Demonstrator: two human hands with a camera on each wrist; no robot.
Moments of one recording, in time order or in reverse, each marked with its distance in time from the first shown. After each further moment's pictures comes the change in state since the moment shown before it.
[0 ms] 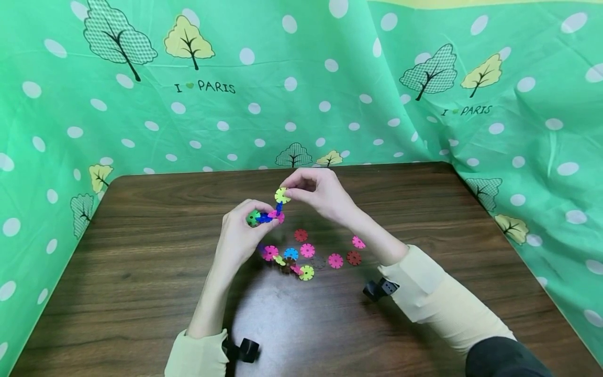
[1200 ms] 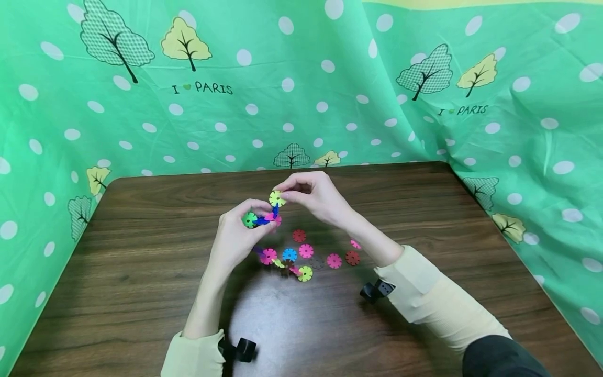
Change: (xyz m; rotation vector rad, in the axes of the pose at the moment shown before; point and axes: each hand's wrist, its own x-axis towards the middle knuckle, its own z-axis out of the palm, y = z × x) left_hand -0.002 0.001 -0.005 -0.122 -0.058 -0.046; right_hand -0.001 0.001 0.006 0.062 -0.031 0.007
